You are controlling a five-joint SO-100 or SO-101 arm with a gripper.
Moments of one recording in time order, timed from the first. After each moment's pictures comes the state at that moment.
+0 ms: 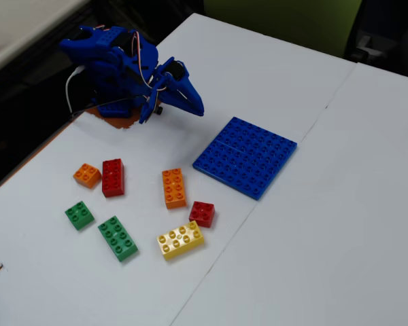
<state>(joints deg) -4.2 187.9 177.9 37.2 -19.2</state>
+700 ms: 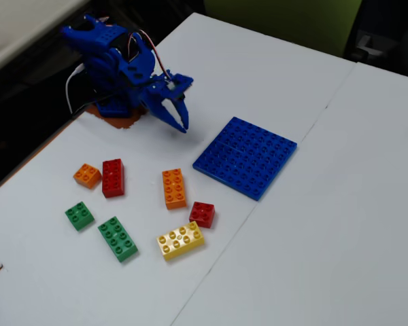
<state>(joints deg) 5.2 172.4 166.4 46.6 -84.4</state>
